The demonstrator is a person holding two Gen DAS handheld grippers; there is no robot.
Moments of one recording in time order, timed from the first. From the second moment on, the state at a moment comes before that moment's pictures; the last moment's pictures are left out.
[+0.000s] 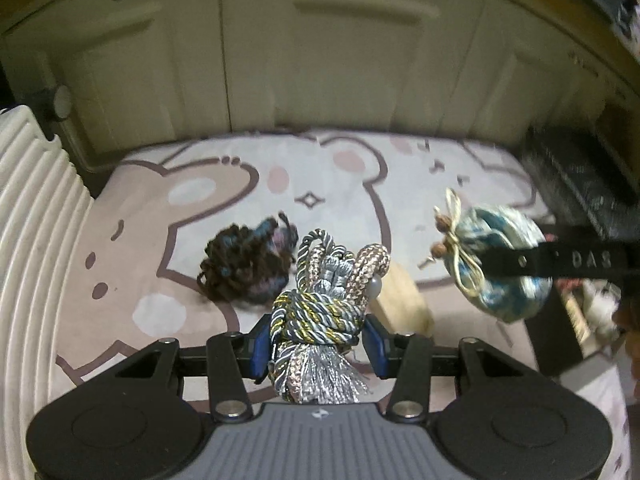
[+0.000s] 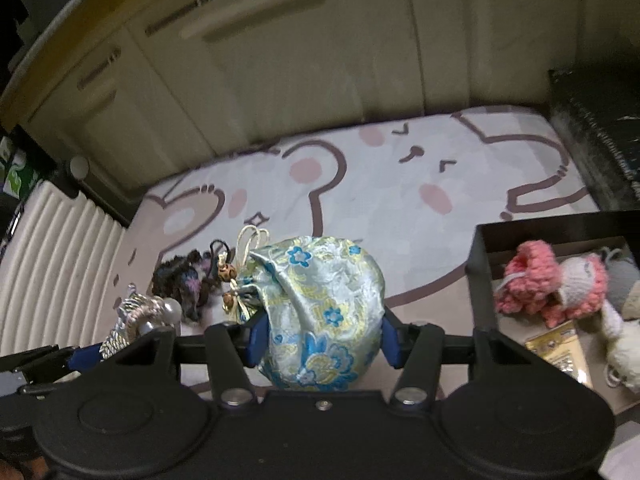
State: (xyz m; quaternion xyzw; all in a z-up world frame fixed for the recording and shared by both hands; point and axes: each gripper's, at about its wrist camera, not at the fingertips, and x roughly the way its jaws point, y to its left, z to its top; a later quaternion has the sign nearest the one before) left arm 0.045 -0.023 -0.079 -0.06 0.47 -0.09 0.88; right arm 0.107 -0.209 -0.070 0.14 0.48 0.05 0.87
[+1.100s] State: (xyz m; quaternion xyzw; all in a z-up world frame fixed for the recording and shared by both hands) left arm 0.040 -0.136 -0.031 -0.16 0.43 -0.13 0.88; right arm 0.032 -0.349 -0.018 0.21 0.40 -0.05 0.89
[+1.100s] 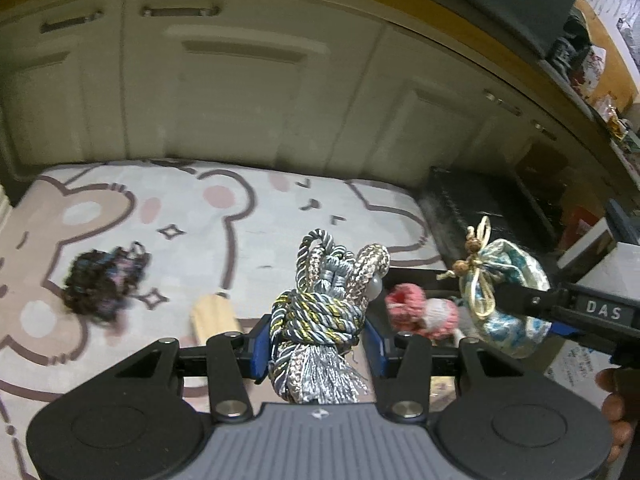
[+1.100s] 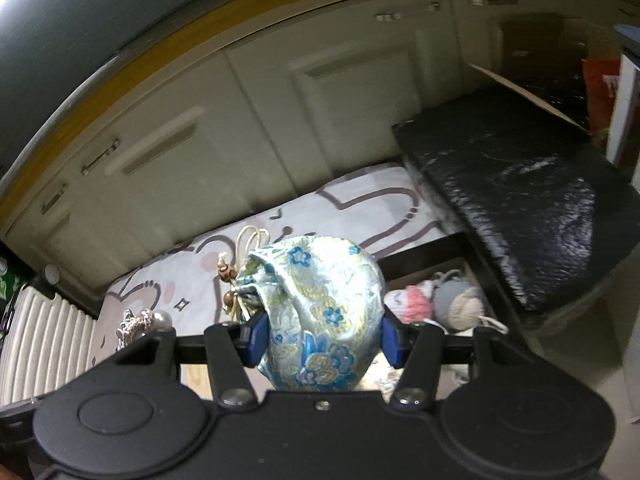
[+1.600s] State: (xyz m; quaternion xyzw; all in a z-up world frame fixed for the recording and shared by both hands) left arm 0.043 -0.198 -0.036 -0.20 0.44 -0.16 0.86; right arm 0.019 -0.395 -0.043 0.22 0.42 -0.09 0.88
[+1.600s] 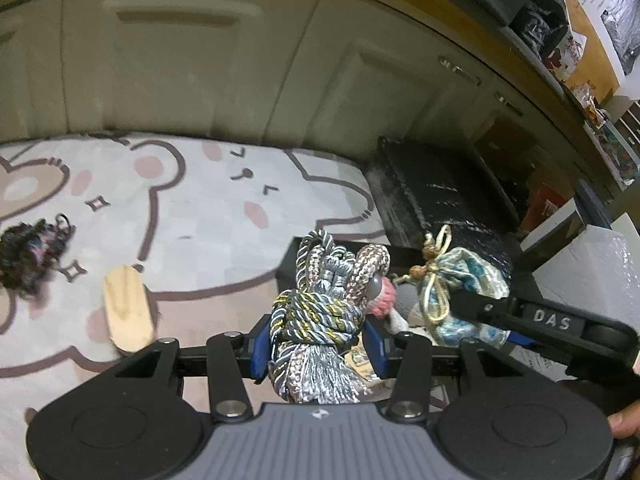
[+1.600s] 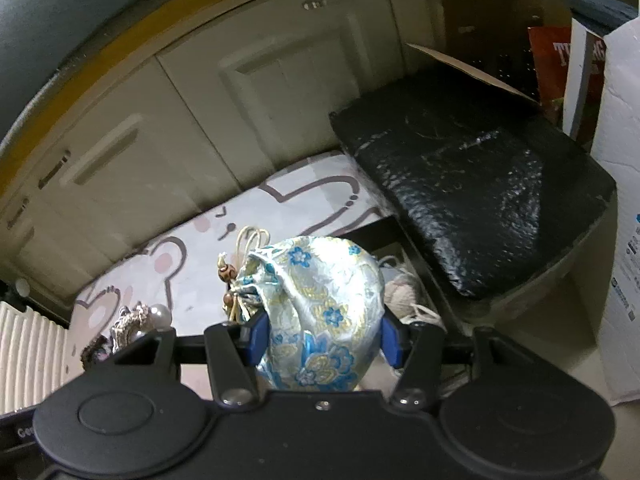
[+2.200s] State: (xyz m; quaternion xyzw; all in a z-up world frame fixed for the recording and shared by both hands) left arm 0.063 -0.193 -0.051 -0.27 0.45 -0.14 0.84; right arm 0.066 -0.322 -0.115 0.00 0.54 -0.01 0.84
